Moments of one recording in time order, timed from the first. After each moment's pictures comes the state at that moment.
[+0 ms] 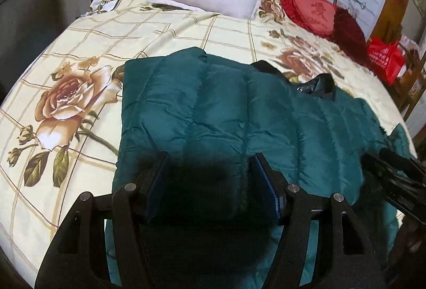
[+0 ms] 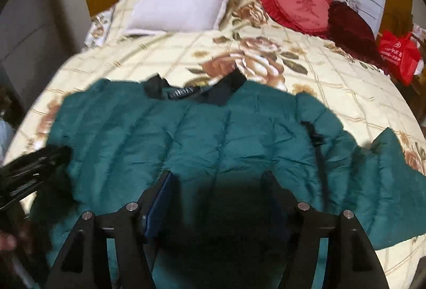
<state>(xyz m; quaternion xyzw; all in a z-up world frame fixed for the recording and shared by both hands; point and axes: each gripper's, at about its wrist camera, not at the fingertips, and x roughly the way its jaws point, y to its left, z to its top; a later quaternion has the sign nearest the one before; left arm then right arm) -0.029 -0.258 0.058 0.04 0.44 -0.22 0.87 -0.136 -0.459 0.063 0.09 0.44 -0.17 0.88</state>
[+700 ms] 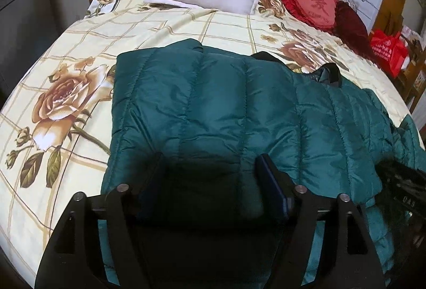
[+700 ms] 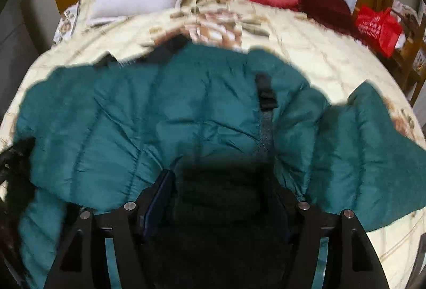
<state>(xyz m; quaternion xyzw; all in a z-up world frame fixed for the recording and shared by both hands) -0.029 -0.270 0.044 0.06 0.44 -0.22 0.87 -0.175 -0.500 0.034 0.12 0.47 -0.21 0.85</state>
